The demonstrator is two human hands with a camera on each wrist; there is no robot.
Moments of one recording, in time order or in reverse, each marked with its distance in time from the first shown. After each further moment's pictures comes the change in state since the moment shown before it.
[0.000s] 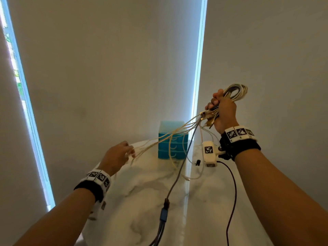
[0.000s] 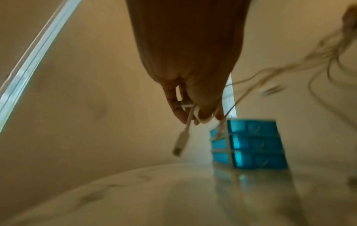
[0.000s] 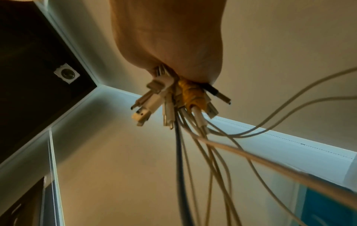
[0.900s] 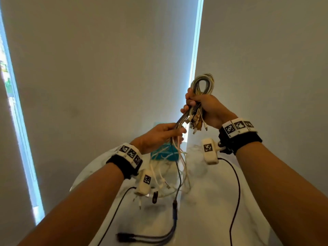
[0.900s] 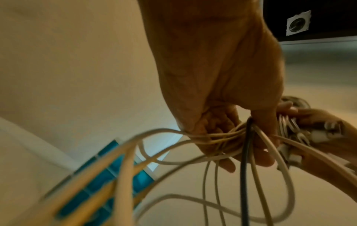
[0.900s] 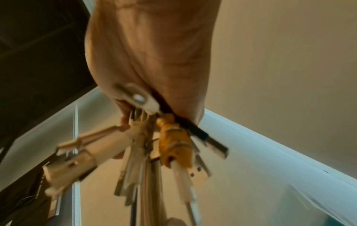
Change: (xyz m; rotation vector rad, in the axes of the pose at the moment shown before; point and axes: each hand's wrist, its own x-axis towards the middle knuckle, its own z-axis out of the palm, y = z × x) left_hand 0.058 0.210 -0.032 -1.076 -0.435 0.070; right_hand -0.029 -0.034 0.029 -0.326 -0.584 0.257
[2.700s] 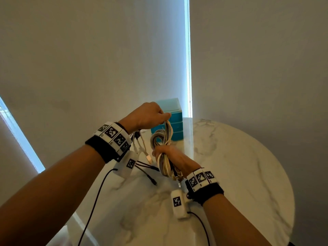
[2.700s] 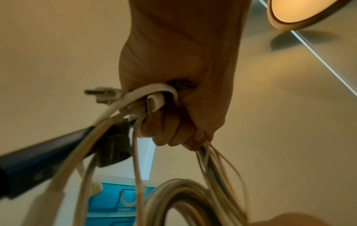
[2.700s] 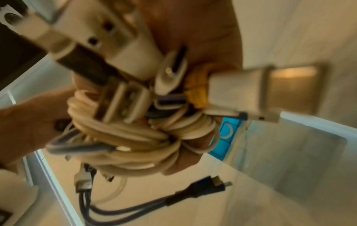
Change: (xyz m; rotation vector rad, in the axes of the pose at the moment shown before) left_hand 0.036 -0.007 -0.017 1.065 0.124 -0.290; right_hand -0.026 0.250 0.017 -0.187 0.013 0.415
